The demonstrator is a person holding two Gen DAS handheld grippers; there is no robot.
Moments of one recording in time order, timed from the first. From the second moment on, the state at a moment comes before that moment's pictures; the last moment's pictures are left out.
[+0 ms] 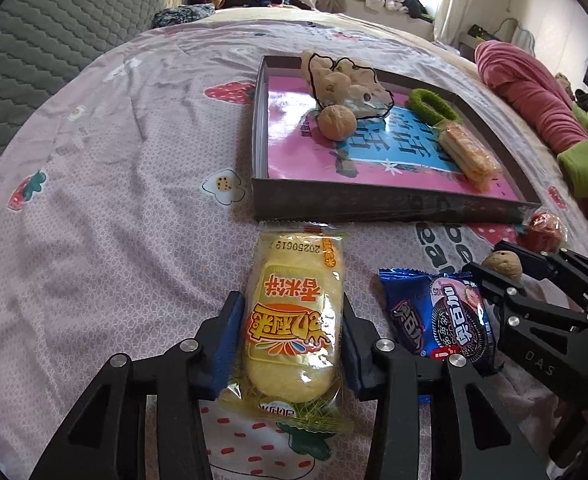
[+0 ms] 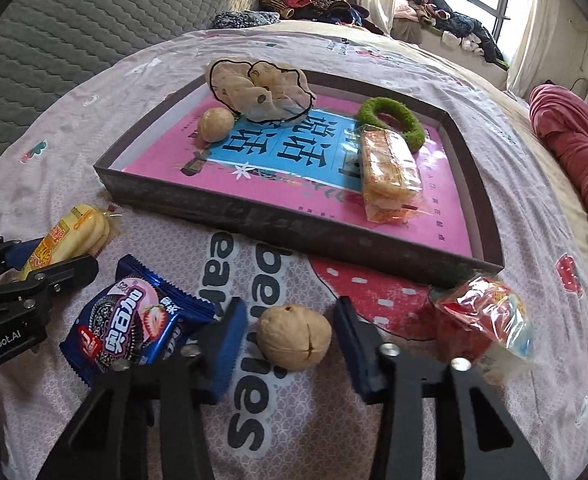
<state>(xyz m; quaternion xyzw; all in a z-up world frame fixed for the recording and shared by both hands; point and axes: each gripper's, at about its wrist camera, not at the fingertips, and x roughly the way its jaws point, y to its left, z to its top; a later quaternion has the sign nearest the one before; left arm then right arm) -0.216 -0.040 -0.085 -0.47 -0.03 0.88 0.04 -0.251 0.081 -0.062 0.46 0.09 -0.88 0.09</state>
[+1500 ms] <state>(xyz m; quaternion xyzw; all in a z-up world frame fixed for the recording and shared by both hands) -0.154 -0.001 0.008 -0.41 0.00 0.91 0.05 -0.174 0.104 0.032 0.40 0.07 -0.91 0.10</state>
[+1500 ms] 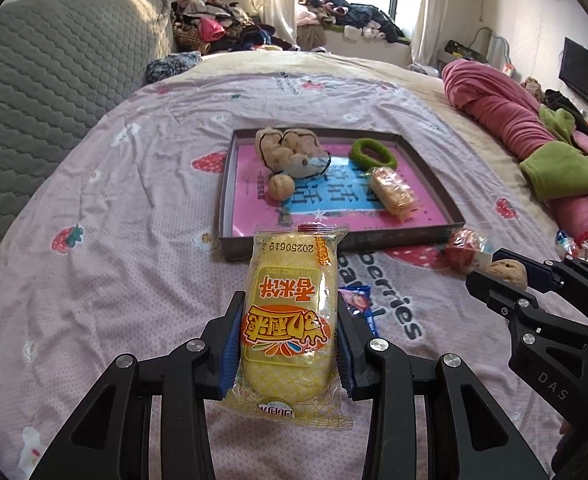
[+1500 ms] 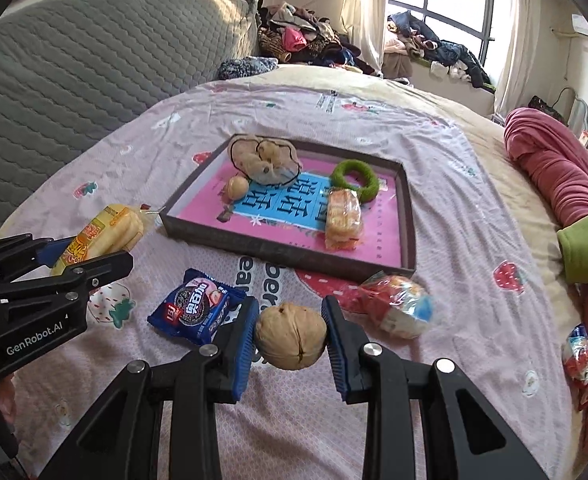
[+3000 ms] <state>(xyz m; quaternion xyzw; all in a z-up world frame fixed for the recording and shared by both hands) -0.246 0.047 0.107 -0.34 0.03 0.94 0.07 -0.249 0.137 0.138 0.30 0.07 -0.95 0.07</state>
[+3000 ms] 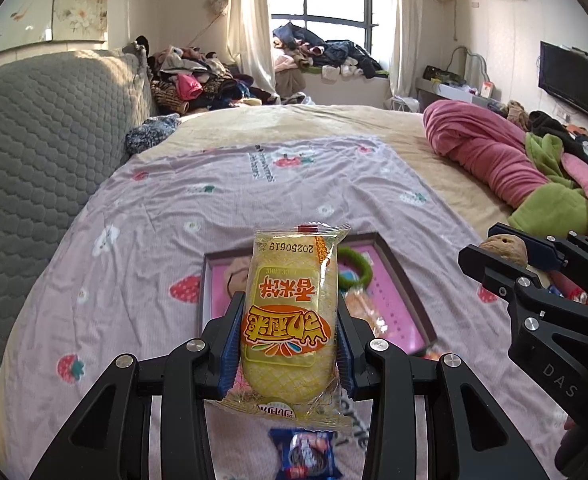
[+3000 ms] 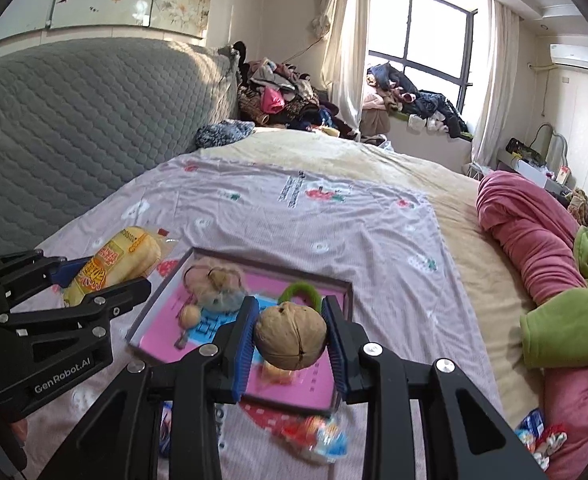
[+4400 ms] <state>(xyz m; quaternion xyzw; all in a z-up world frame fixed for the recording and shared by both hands) -0.362 0.071 -0.037 -0.41 0.02 0.91 0.09 -0.360 0.171 -0.006 0.36 0.04 -0.93 0.06</state>
